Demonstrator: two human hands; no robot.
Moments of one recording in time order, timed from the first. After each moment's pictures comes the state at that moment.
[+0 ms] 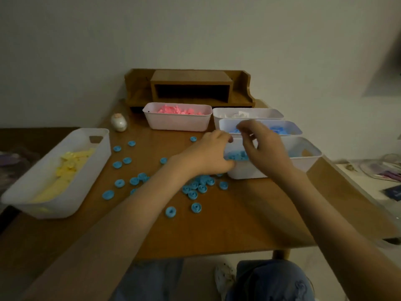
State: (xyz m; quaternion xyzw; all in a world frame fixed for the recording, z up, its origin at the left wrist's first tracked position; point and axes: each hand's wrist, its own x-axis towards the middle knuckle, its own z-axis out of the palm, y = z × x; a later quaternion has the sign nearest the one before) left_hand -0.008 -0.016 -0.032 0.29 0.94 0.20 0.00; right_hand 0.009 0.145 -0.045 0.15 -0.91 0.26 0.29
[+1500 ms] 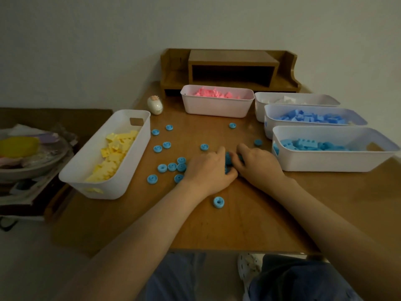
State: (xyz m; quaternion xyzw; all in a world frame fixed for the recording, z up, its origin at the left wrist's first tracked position) left_hand 0.002 -0.098 -0.111 0.16 0.97 0.12 -0.11; right_hand -0.015 0.047 -0.112 0.17 -0.97 0.10 0.14
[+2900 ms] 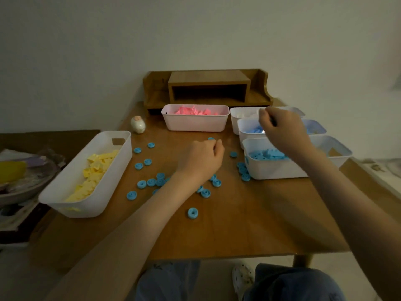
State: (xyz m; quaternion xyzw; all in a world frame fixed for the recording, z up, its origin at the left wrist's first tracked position) left_hand -0.001 -0.058 -0.058 0.14 0.94 0.24 -0.18; right_hand -0.023 0.136 -0.024 0.13 -0.90 0.30 0.30
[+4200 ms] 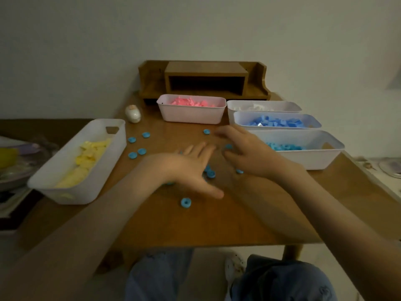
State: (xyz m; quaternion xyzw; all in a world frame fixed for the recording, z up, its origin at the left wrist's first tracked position) left_hand 0.027 -0.080 -0.028 0.23 0.95 0.00 0.21; right_hand 0.021 0.091 -0.038 0.25 -0.94 0.22 0.10
